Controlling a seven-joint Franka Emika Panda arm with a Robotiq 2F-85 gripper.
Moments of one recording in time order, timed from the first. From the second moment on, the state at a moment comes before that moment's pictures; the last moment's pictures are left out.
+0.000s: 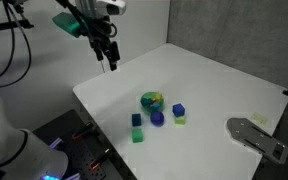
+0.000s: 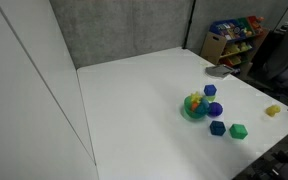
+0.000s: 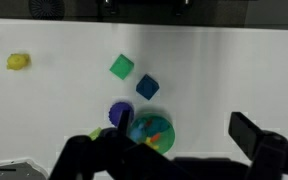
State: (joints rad) arm 0.00 -0.60 0.01 -2.52 0.01 1.87 0.03
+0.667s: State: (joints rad) arm 0.01 -0.60 0.04 -2.43 0.01 1.87 0.04
